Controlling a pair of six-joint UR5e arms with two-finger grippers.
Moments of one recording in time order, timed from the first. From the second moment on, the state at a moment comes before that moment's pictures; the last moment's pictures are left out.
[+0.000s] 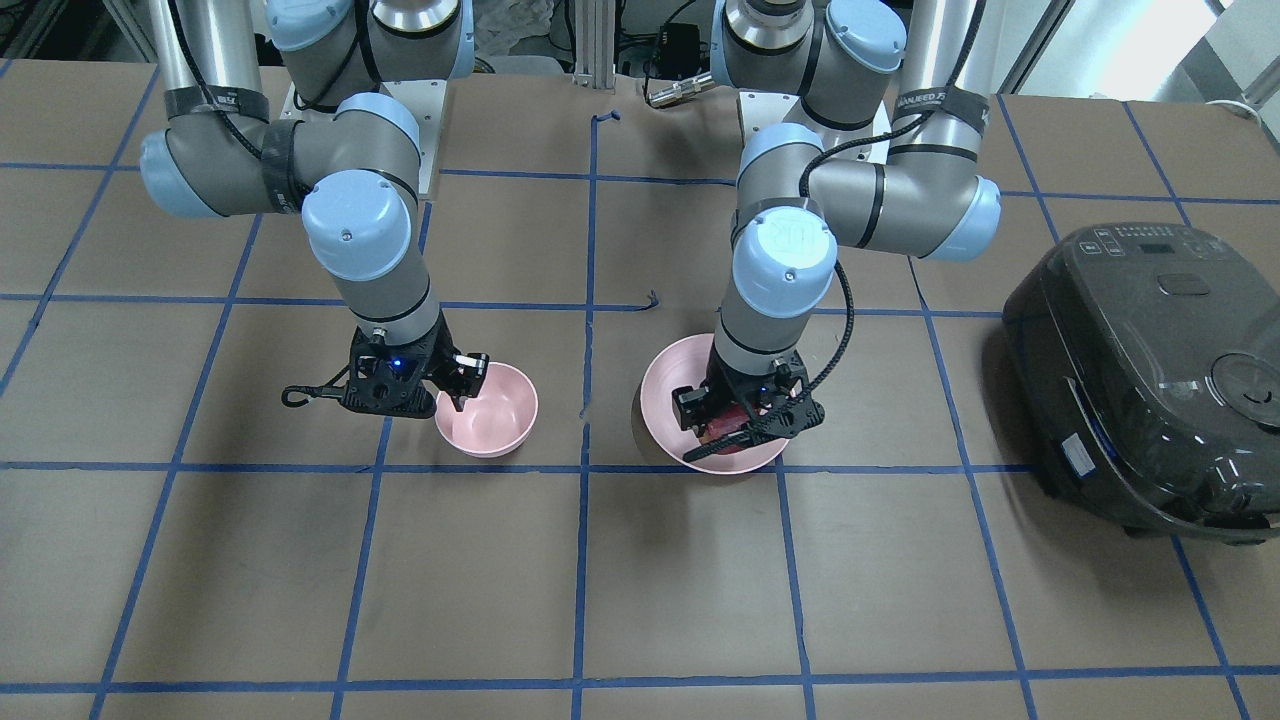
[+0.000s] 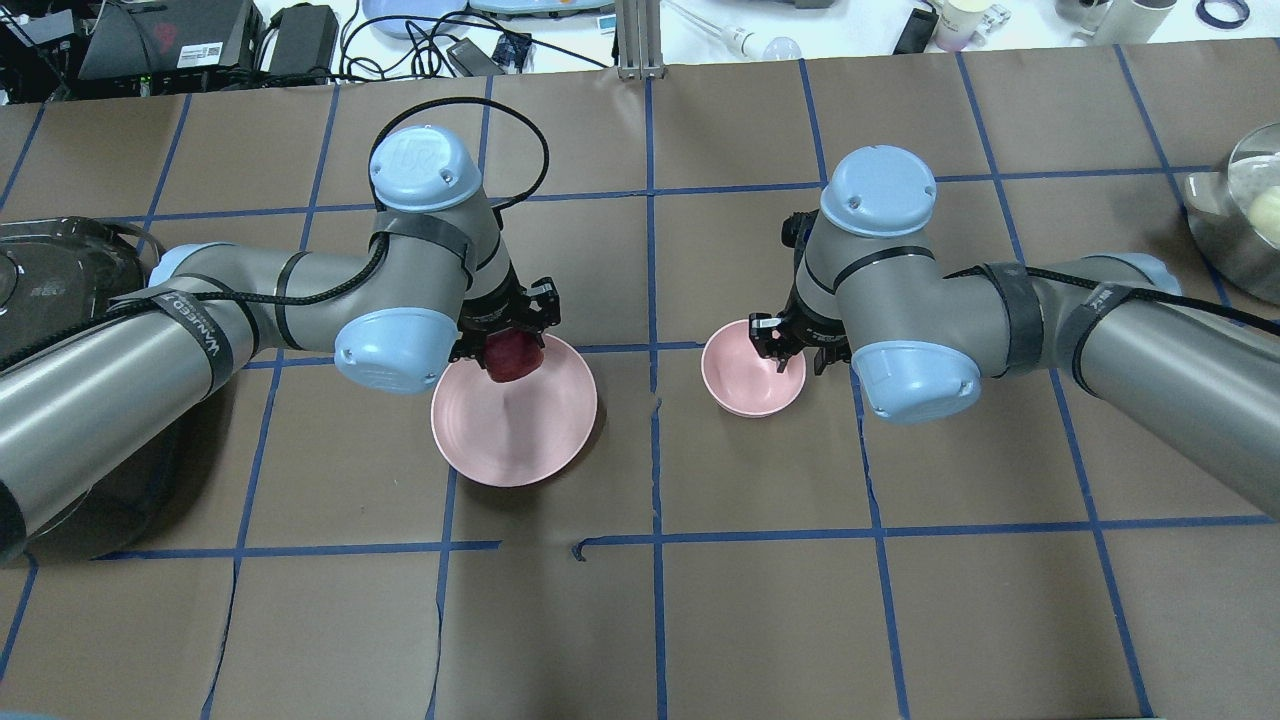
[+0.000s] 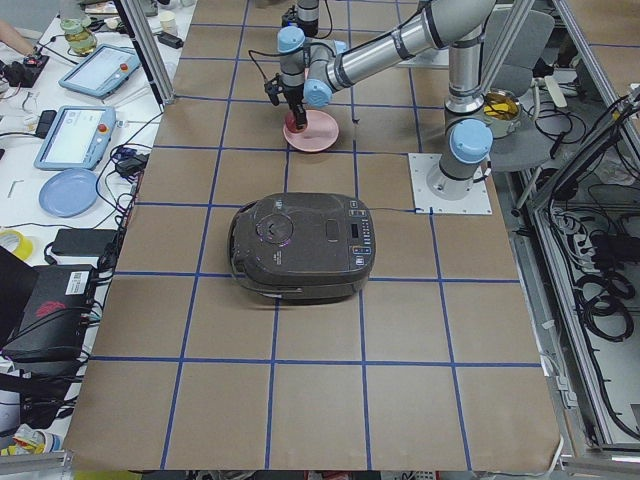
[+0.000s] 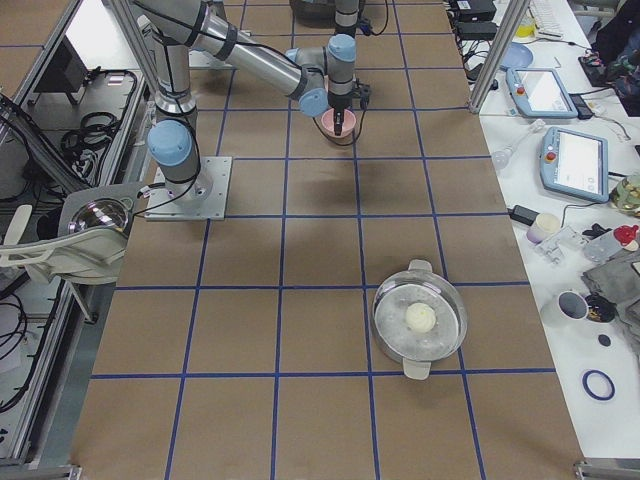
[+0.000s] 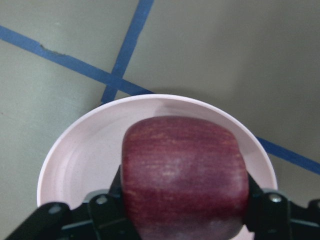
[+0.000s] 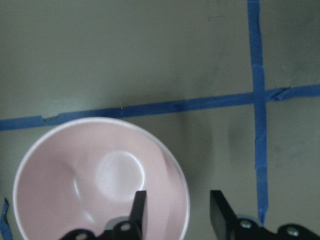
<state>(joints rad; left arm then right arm) -1.76 -1.88 -1.88 -0.95 1.60 -0.48 1.69 -1.33 1.98 -2.27 -1.56 0.22</state>
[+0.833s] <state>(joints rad) -1.94 -1.91 -1.73 -0.95 1.48 -0.43 1.70 -1.52 1.44 -1.53 -1.61 0.22</state>
